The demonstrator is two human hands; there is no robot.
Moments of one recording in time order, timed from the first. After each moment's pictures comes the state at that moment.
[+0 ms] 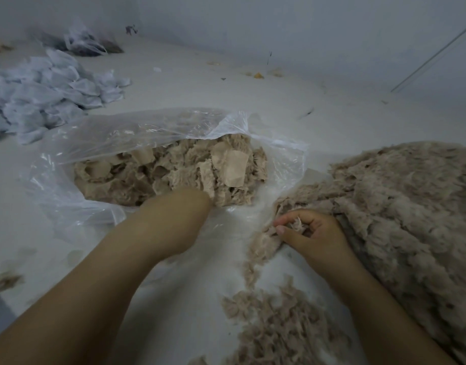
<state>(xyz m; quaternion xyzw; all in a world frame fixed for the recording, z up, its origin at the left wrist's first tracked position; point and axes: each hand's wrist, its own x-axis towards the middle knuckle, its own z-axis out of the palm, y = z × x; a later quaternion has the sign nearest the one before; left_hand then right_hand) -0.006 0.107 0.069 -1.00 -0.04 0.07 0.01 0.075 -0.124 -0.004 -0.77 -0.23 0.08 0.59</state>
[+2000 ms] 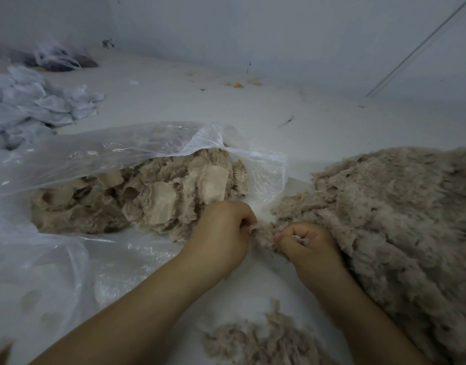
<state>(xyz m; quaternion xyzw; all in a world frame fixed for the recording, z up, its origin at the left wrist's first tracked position) 0.039 0.039 0.037 -0.93 0.02 -0.17 -0.33 0.079 -0.122 0.001 -0.74 -0.15 0.06 0.65</state>
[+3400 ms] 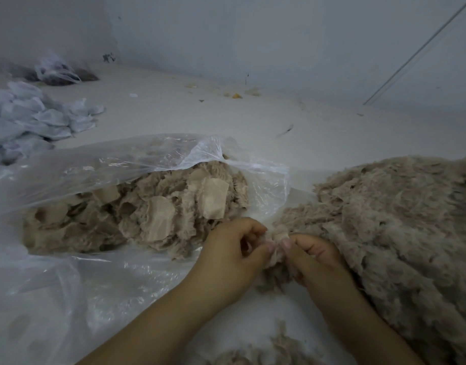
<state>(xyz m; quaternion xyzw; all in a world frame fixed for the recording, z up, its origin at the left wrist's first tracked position) 0.036 0.032 0.023 -0.86 0.01 -0.15 -0.48 0.072 -0.120 0.012 -0.65 -0.17 0.11 0.73</state>
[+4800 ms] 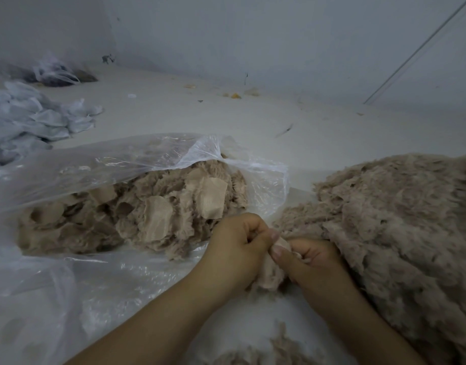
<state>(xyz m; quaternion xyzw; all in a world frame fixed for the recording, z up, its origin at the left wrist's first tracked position) 0.048 0.022 0.026 -0.80 -0.02 -0.10 -0.60 0.075 -0.121 0.000 -0.66 -0.21 0.10 0.71</state>
